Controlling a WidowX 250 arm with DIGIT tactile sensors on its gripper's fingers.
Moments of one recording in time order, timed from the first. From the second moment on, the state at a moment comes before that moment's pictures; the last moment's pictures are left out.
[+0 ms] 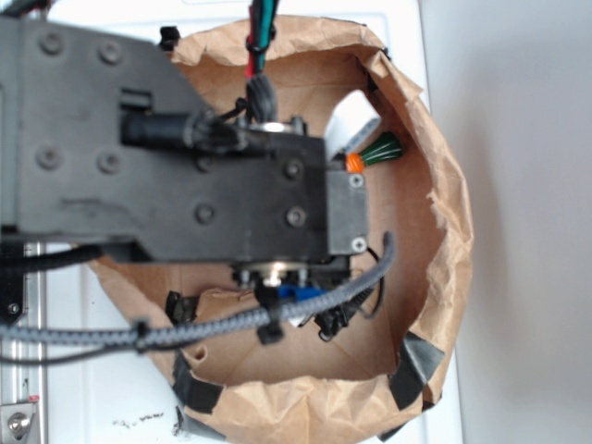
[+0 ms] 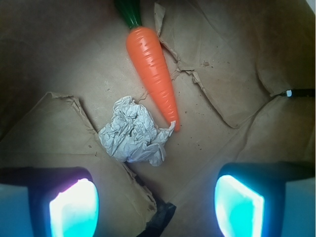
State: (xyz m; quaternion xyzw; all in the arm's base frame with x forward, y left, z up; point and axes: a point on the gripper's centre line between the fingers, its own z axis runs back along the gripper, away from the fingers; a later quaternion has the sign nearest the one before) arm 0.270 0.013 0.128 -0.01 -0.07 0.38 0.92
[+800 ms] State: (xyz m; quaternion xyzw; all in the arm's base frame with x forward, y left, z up) arm 0.288 0.015 0.059 0.00 -0.13 0.41 0.90
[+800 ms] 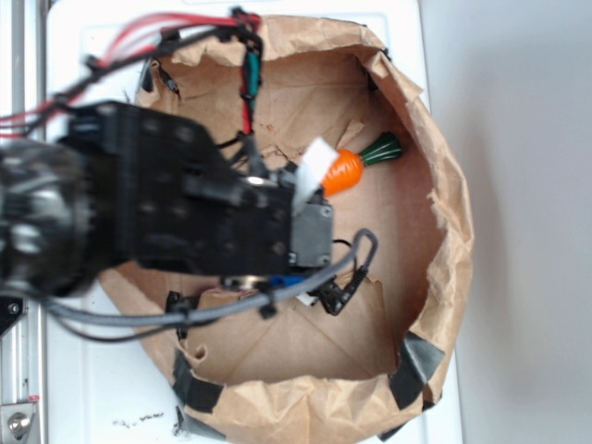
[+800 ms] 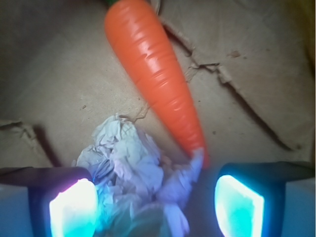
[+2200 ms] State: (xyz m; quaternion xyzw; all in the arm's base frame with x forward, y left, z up) arm 0.283 0.002 0.056 0.03 -0.10 0.40 0.91
